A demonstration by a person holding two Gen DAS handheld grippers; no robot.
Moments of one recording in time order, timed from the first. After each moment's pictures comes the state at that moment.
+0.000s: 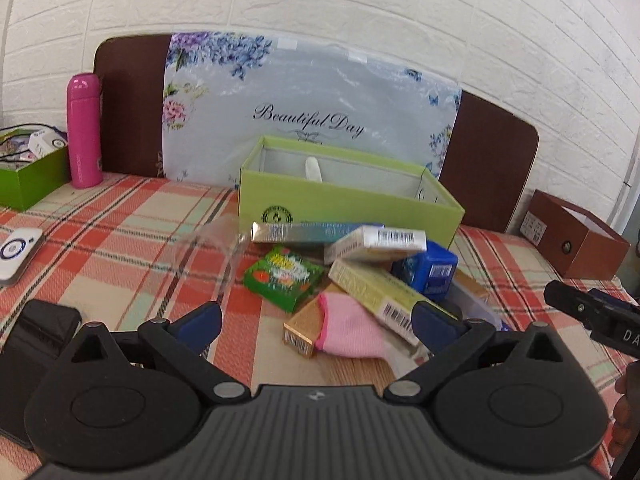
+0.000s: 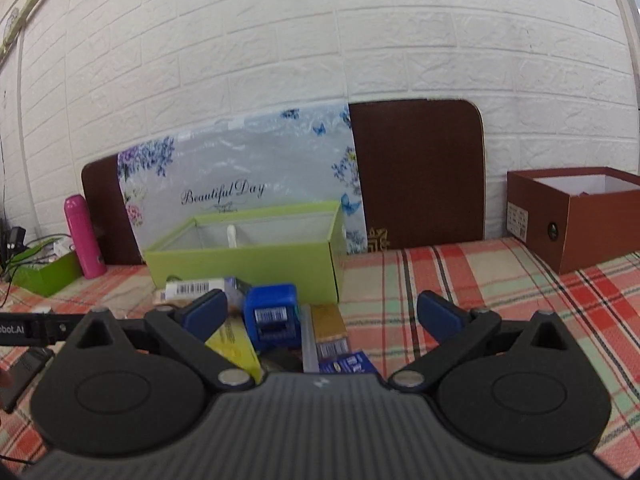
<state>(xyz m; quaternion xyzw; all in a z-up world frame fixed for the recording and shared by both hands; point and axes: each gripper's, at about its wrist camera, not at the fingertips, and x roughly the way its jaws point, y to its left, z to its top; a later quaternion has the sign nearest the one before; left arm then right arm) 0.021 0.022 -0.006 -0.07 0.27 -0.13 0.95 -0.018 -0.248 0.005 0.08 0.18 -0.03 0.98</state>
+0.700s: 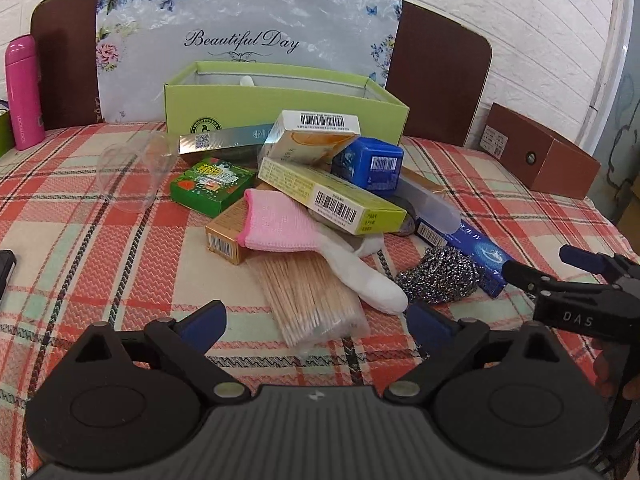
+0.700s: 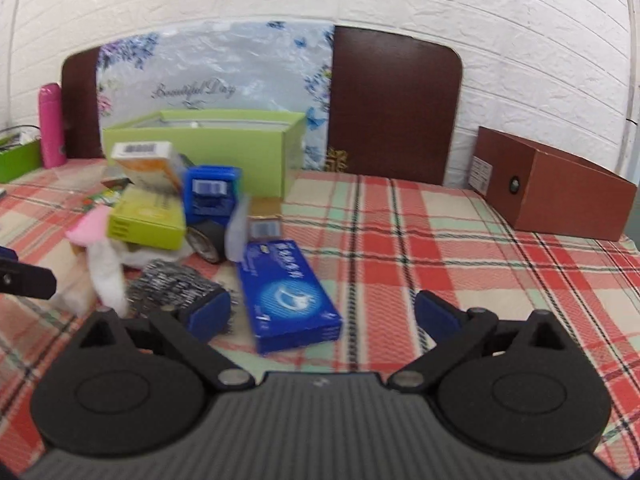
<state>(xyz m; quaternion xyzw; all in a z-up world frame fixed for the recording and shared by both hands) 0.010 -0.020 -0.051 -0.02 0.34 -0.19 0.92 -0.034 -0.259 -0.053 -0.02 0.25 -0.08 0.96</state>
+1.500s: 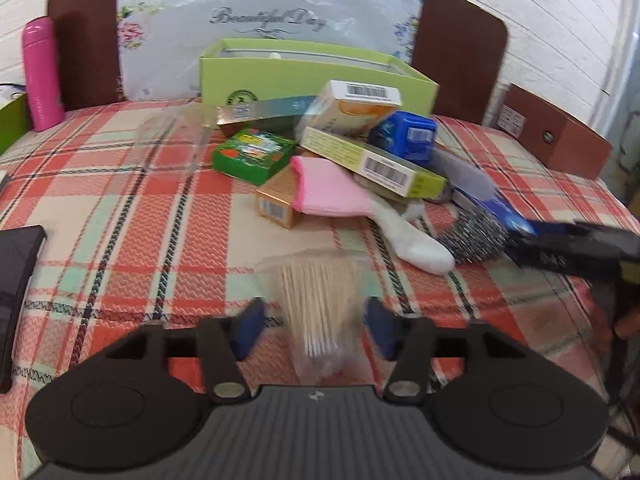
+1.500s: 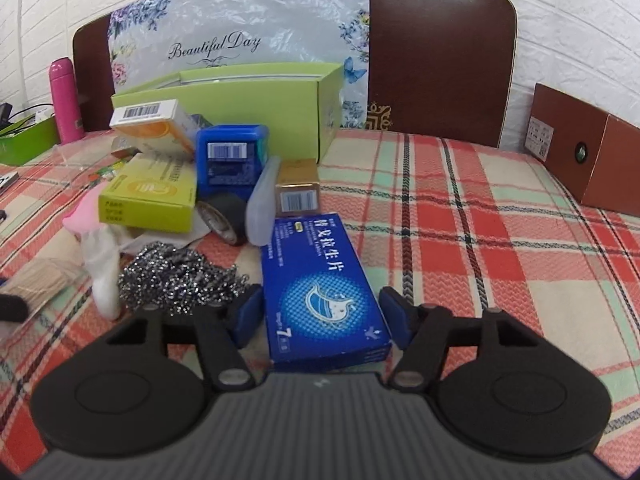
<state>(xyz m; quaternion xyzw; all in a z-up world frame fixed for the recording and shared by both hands) 0.007 0.012 -0.059 -0.01 0.36 -0.17 0.92 0.015 -0.258 -0.074 0.00 0.32 -0.01 0.95</state>
